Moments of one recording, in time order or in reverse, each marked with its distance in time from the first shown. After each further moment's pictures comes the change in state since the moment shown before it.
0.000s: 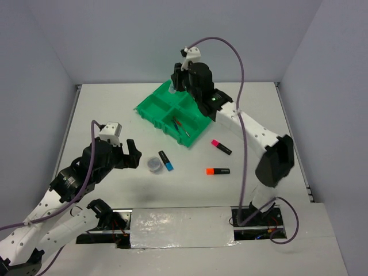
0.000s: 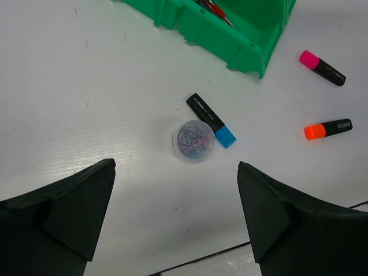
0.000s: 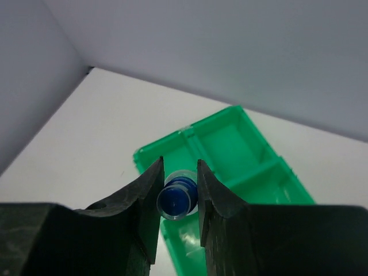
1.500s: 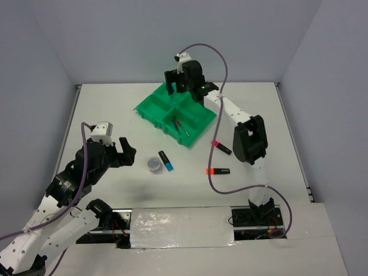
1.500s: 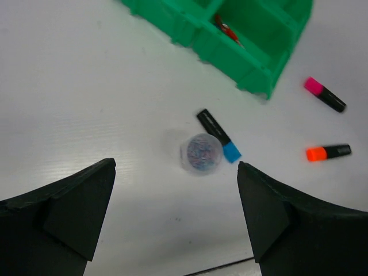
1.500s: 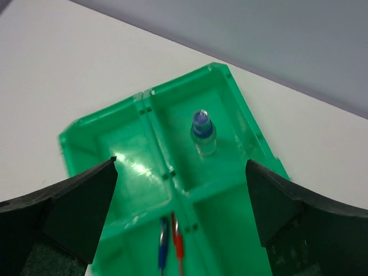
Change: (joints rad) left arm 0.080 -0.057 -0.025 0.037 0.049 0.003; right arm -0.156 0.566 0.421 -0.104 -0.235 -0.090
